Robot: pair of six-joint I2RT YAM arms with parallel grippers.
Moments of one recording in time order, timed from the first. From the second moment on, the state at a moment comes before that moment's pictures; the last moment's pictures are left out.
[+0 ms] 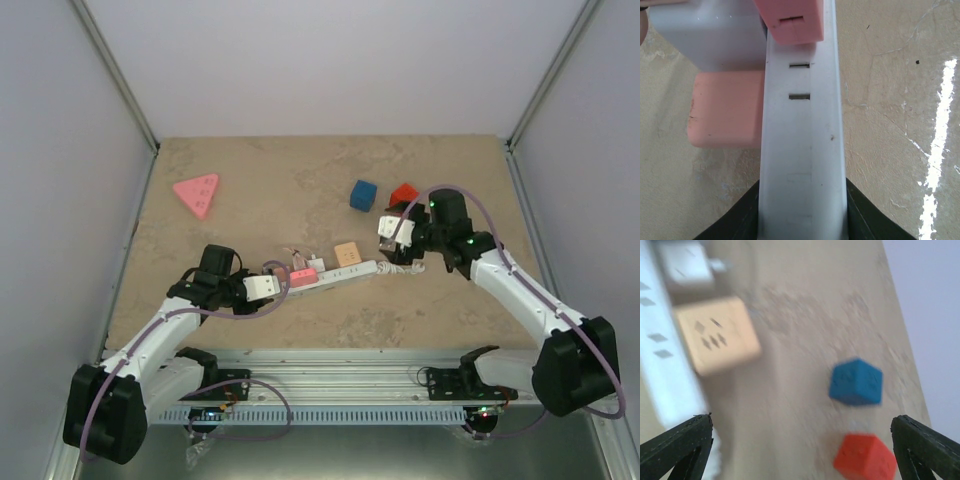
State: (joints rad) left arm -0.29 0.96 0.44 -0.47 0.46 0.97; right arm 0.35 1.24 0.85 -0.30 -0.36 -1.07
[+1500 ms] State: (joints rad) left arm -0.29 0.96 0.44 -0.47 0.45 0.97; right arm 0.82 1.66 1.19 -0.45 -0.59 -0.90
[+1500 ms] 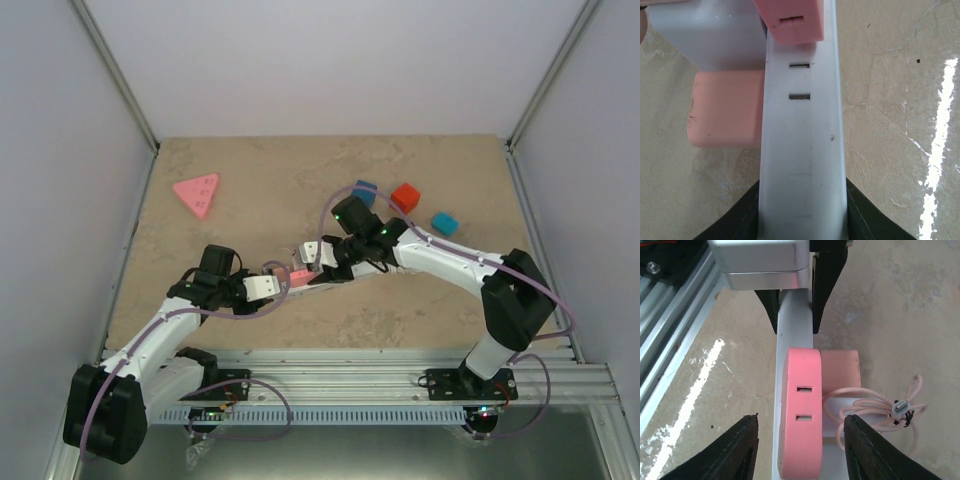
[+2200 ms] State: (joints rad) left arm -0.29 0.96 0.44 -0.47 0.45 0.96; right arm 0.87 1.70 1.24 -0.48 -0.57 -0.88
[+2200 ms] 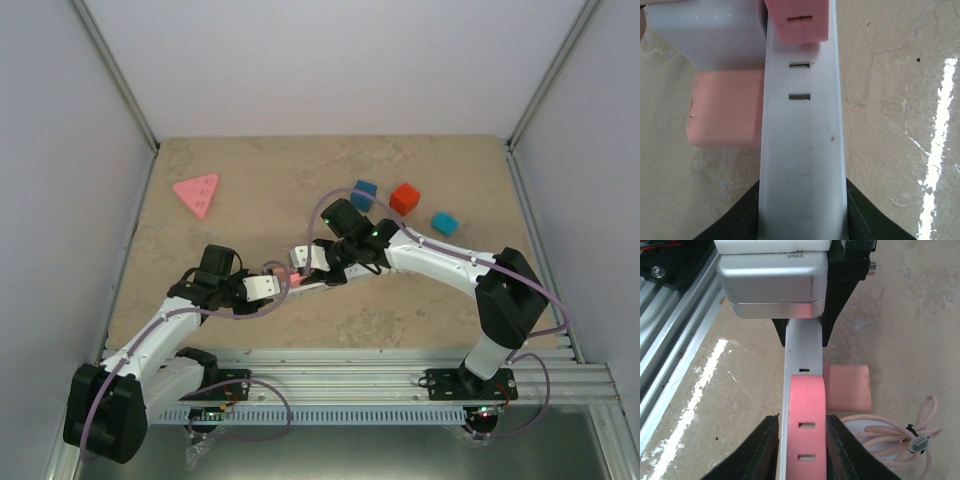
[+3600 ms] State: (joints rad) left arm -0.29 0.95 0.43 -0.47 0.45 0.97; right arm 0.90 1.68 1.23 -0.46 -0.51 -0.87
